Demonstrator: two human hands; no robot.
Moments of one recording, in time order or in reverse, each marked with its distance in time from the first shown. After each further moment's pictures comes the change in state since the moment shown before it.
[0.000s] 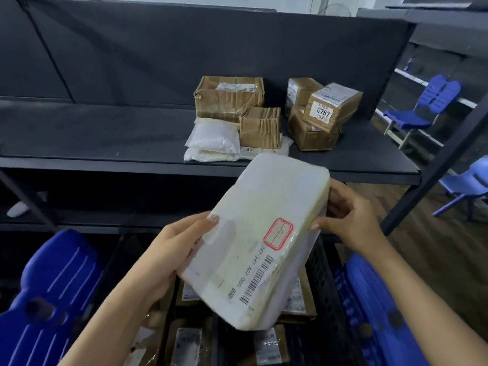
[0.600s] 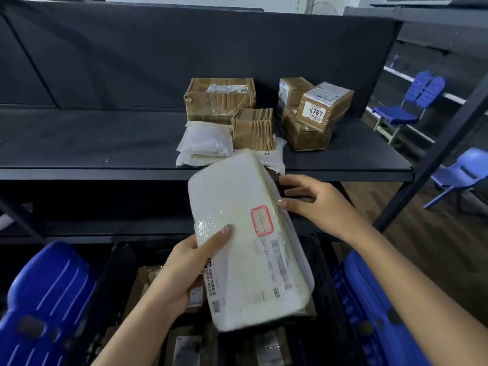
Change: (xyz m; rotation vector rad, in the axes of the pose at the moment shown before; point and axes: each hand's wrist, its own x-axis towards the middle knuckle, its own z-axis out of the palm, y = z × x) left_hand 0.015 -0.015 0.017 -0.174 0.023 -0.196; right_hand 0.032 -0.039 0.029 -0.370 -0.109 0.282
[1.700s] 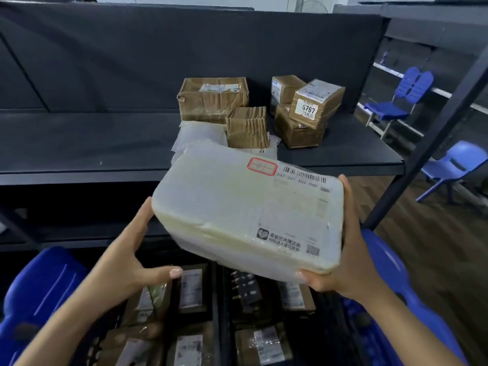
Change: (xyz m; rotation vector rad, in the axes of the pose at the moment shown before) left_hand 0.002 0.002 -0.094 0.670 -0.046 0.599; right_hand -0.080 0.010 0.028 0.245 0.174 -0.304
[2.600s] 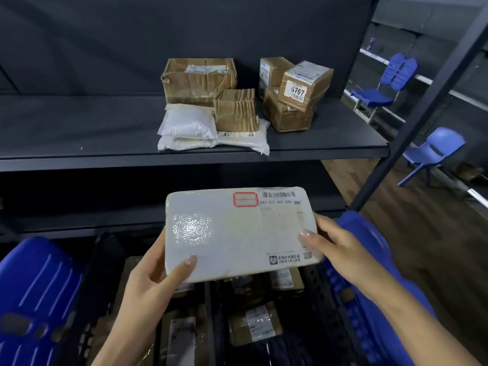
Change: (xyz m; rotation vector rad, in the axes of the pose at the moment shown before) left_hand -0.045 0.021 0.074 -0.434 0.214 -0.317; right_hand -0.034 0.026 -0.016 0.013 -0.074 0.500
